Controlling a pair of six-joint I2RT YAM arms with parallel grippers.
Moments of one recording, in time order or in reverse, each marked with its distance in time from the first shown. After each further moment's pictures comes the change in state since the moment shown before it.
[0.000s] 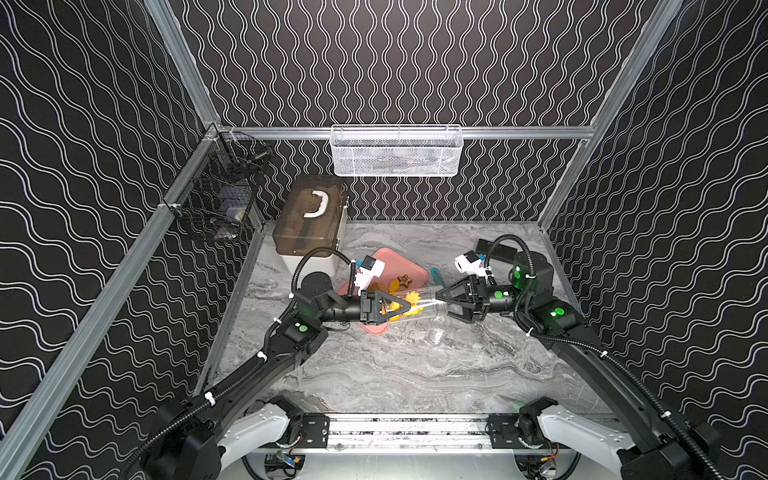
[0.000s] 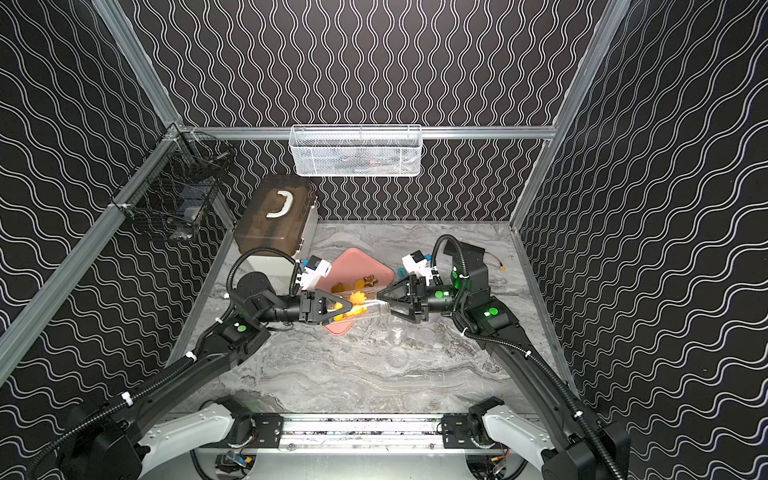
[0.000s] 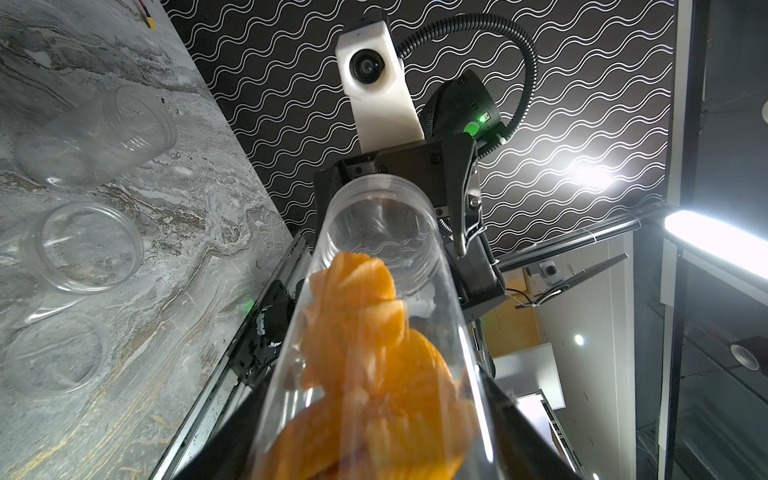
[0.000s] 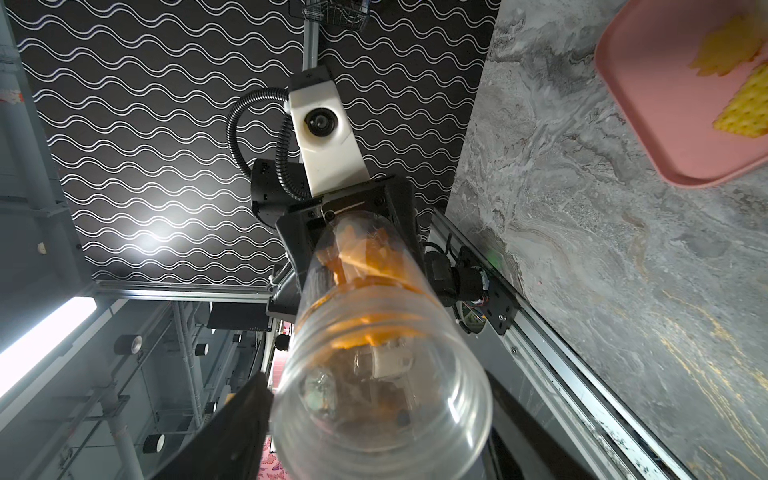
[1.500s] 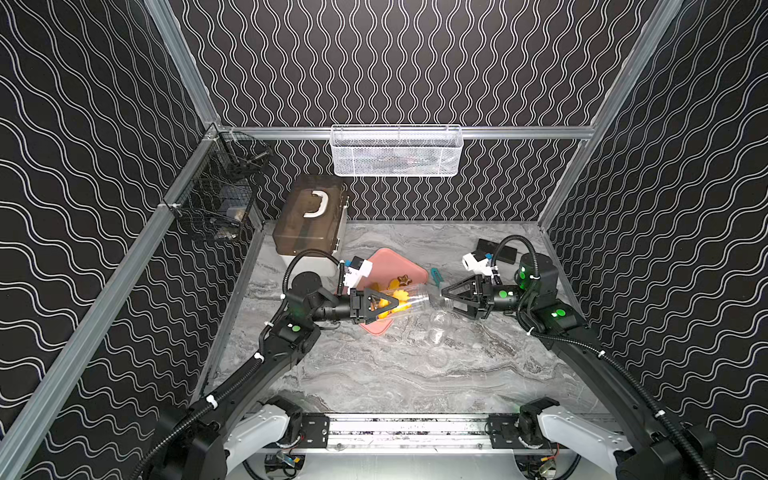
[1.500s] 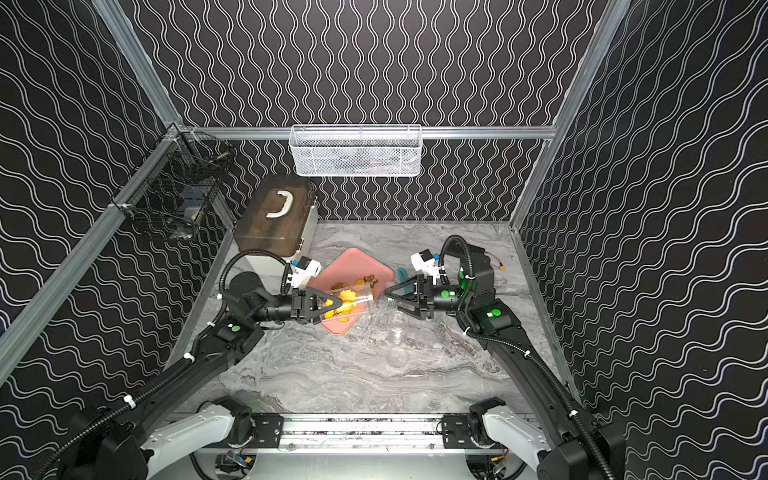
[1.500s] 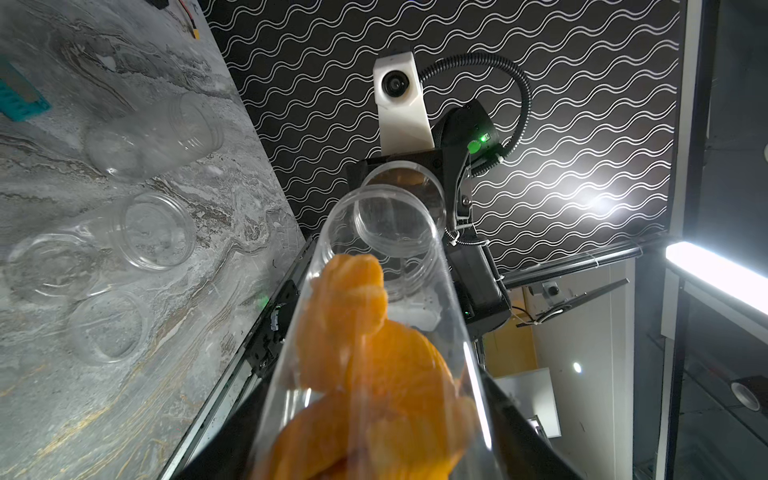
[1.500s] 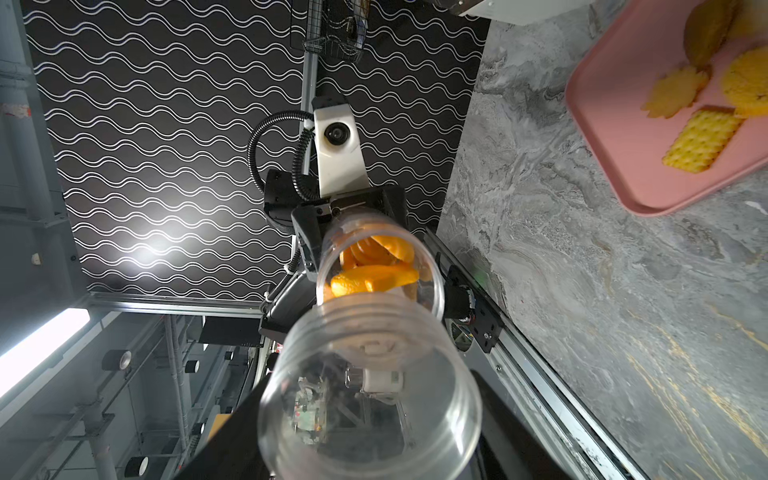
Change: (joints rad) left arm 0.131 -0.017 -0.055 0.011 0.075 -0.030; right arm -0.082 -0.004 -0.050 0.050 -0.019 -0.027
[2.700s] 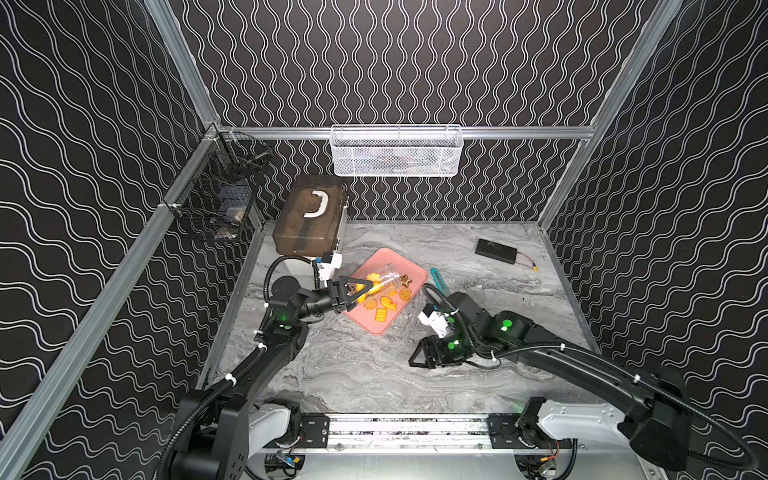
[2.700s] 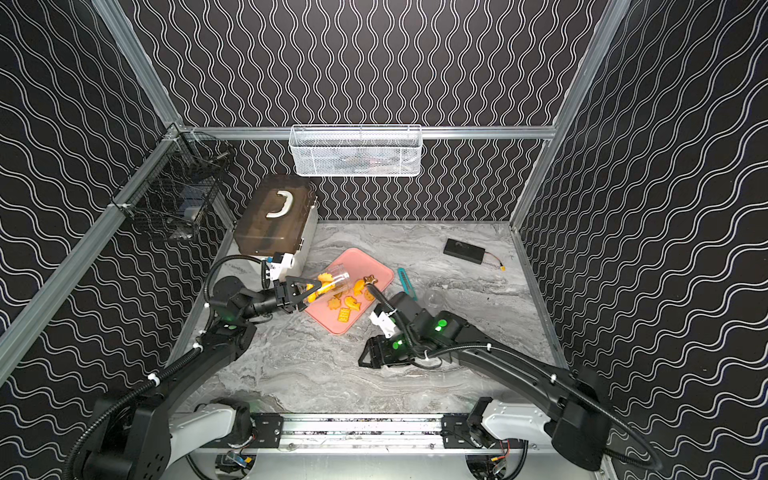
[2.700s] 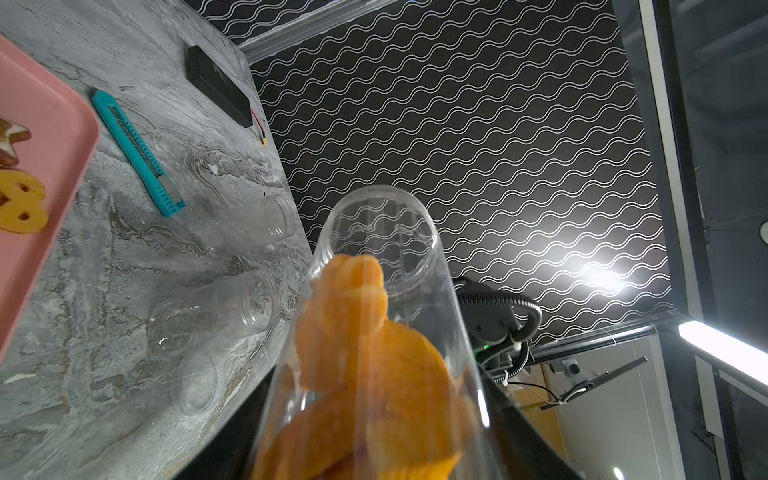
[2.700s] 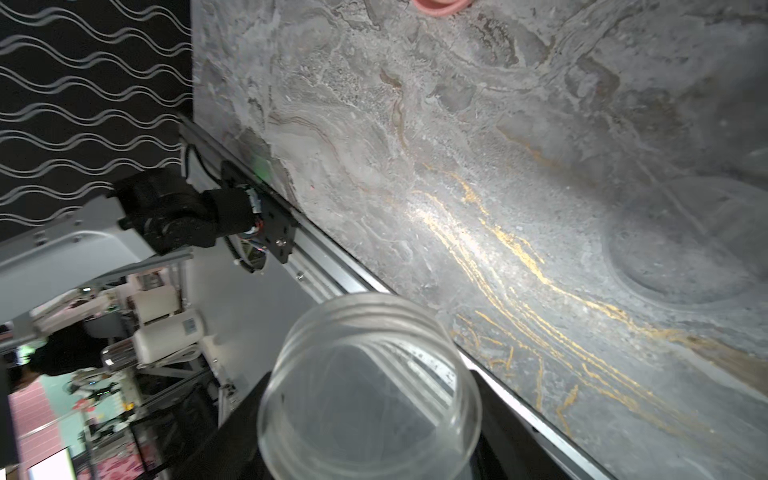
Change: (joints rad) left arm 0.257 0.090 -0.136 0.329 0.027 -0.104; right arm 0.638 0.210 0.088 -0.592 0.768 -0.364
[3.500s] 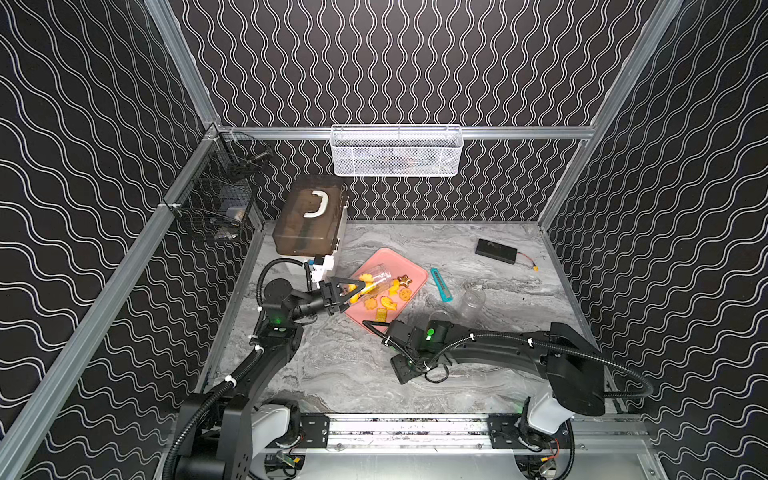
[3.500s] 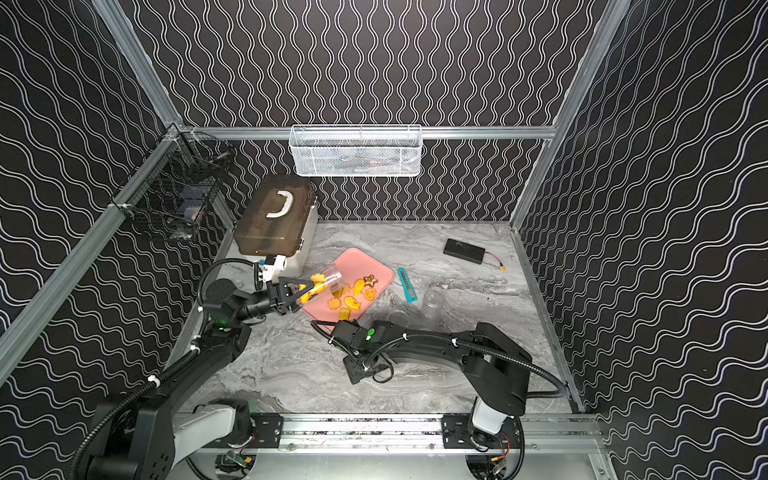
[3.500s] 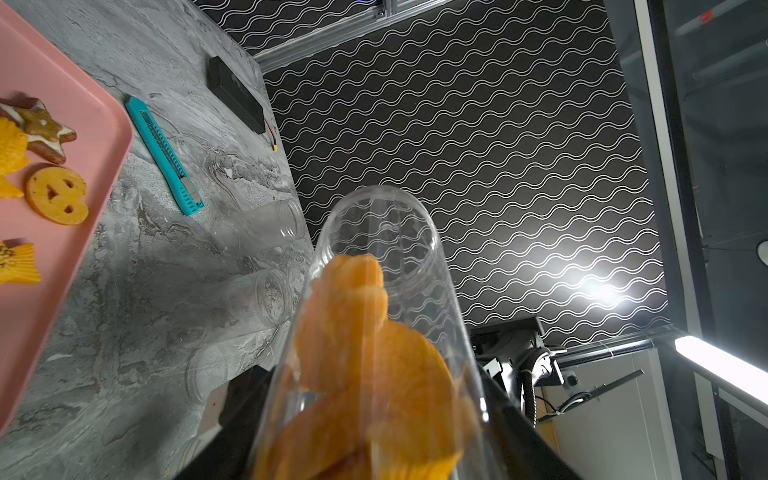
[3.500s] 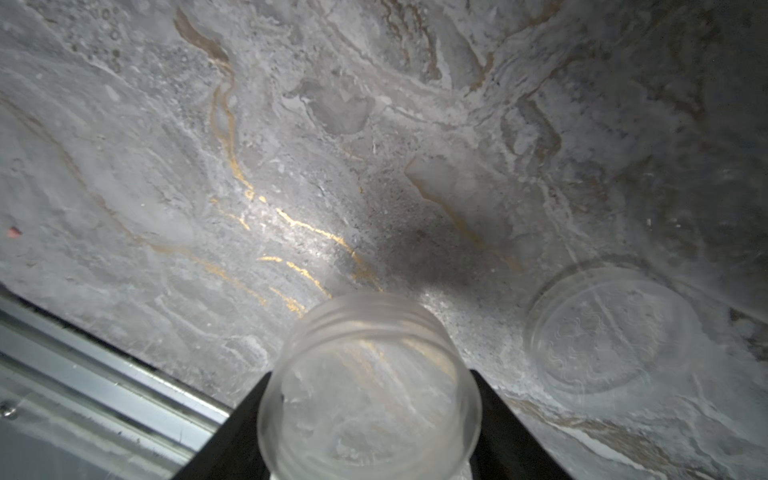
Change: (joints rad) left arm 0.063 -0.003 -0.026 0.021 0.040 -0.025; right arm 0.205 0.439 0.160 -0.062 0.459 -0.047
